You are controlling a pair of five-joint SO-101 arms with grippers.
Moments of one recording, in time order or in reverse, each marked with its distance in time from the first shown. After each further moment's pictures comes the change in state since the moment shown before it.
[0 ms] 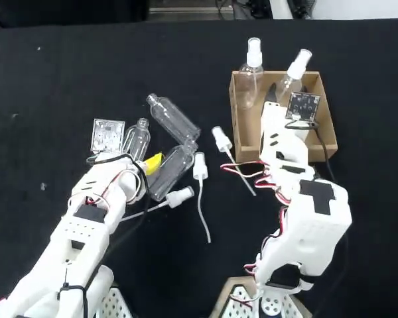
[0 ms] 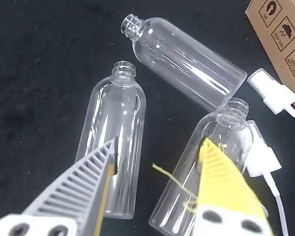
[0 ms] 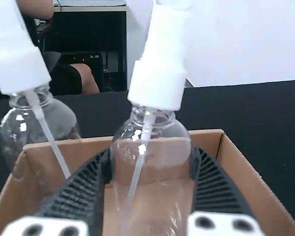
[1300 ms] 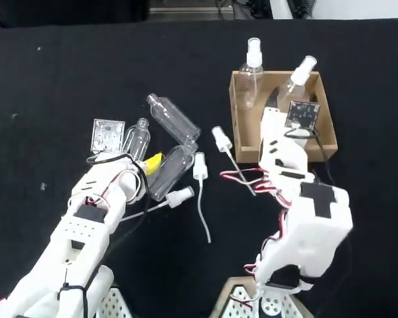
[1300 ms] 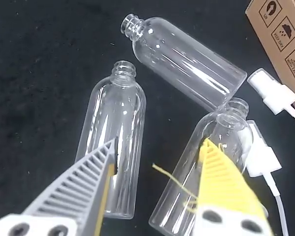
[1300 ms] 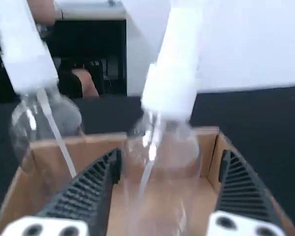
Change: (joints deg) left arm 0.0 0.0 0.0 0.0 0.0; right arm 0.0 -3.3 5.5 -5.4 0.0
